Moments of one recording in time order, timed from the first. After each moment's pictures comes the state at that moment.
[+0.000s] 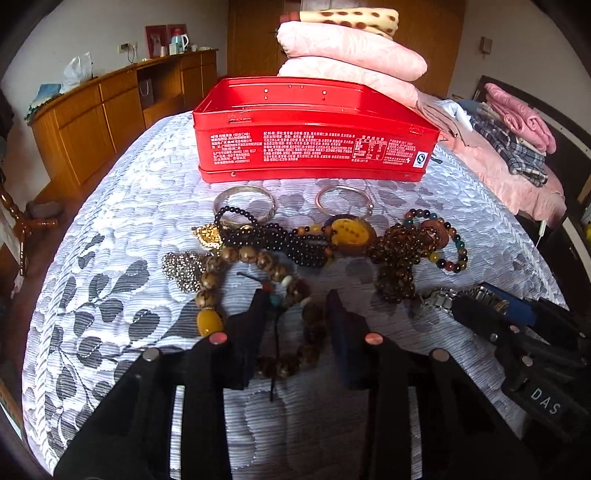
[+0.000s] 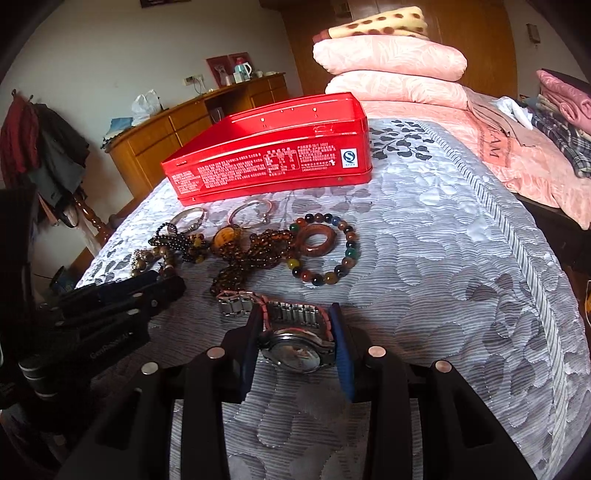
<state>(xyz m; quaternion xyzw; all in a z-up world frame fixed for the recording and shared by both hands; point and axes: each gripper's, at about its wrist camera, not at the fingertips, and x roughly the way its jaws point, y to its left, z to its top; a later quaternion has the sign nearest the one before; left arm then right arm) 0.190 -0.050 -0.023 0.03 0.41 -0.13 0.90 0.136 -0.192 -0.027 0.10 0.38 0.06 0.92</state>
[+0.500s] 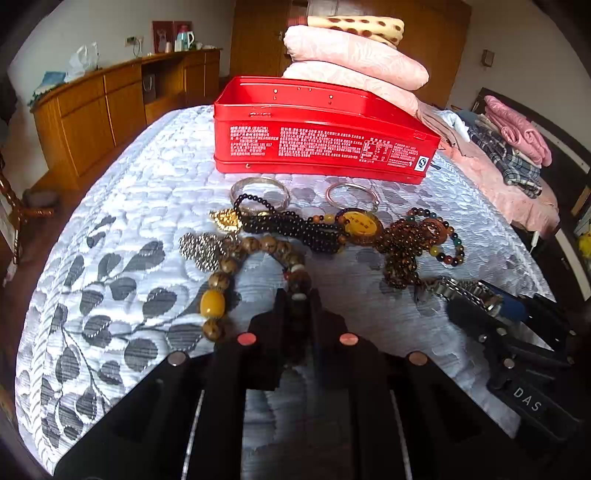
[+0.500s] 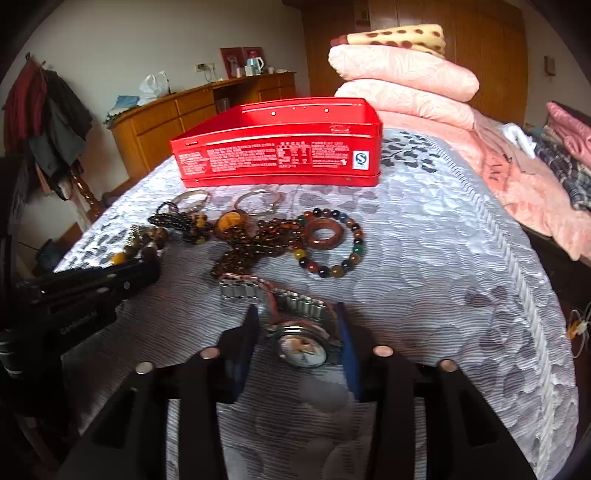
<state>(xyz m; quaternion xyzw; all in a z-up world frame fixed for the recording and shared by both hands) 0.180 -0.034 -0.024 0.00 0.41 -0.13 0.90 0.130 -0.175 -0.032 0.03 0.37 0.05 0.93</state>
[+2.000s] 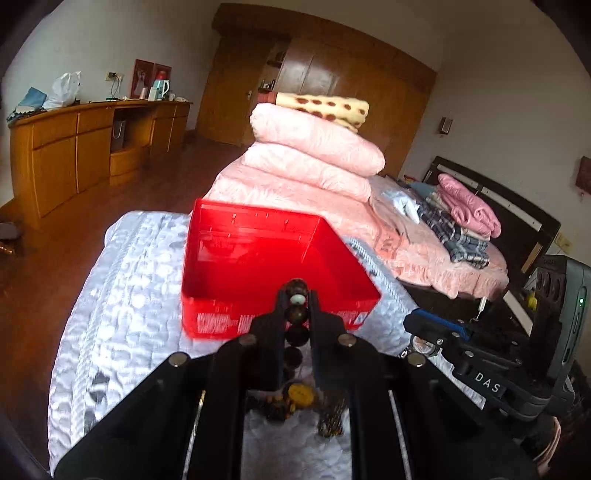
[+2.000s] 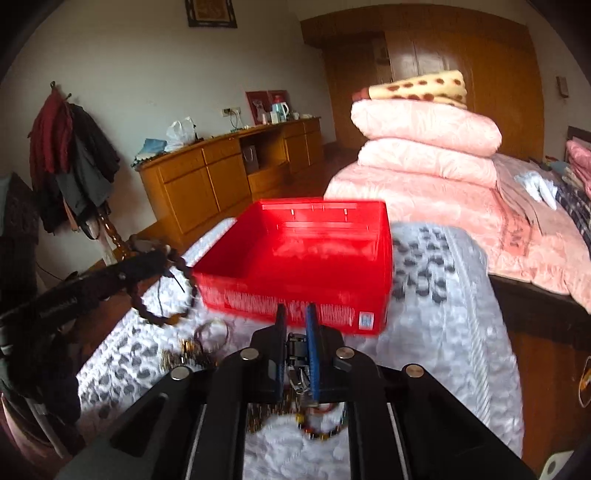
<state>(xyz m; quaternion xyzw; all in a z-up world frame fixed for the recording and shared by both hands) 0.236 -0.021 0.096 -0.09 0.28 -0.23 0.93 0.197 -0.198 0.082 0.05 0.28 0.12 0.95</state>
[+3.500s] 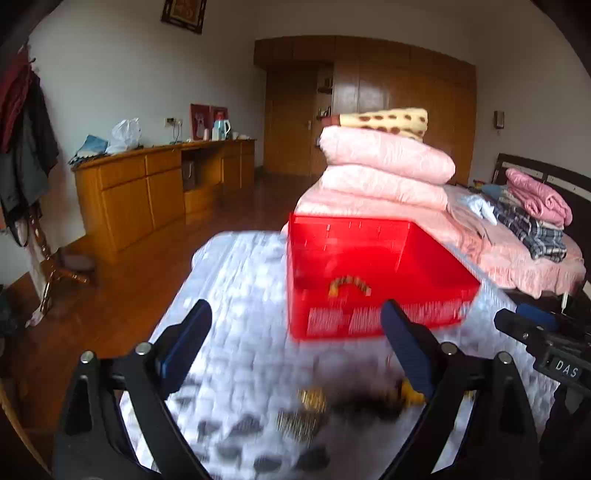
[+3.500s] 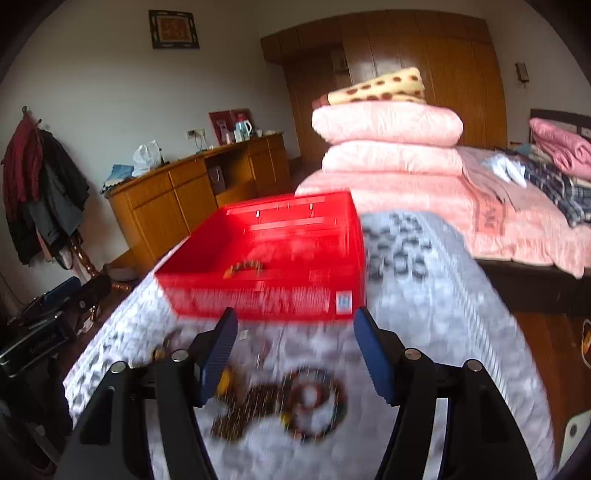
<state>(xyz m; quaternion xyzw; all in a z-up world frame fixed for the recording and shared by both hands) 0.210 0.011 0.058 -0.01 0.23 -0.07 0.97 0.181 -0.202 0.032 0.09 0.26 0.04 0.96</state>
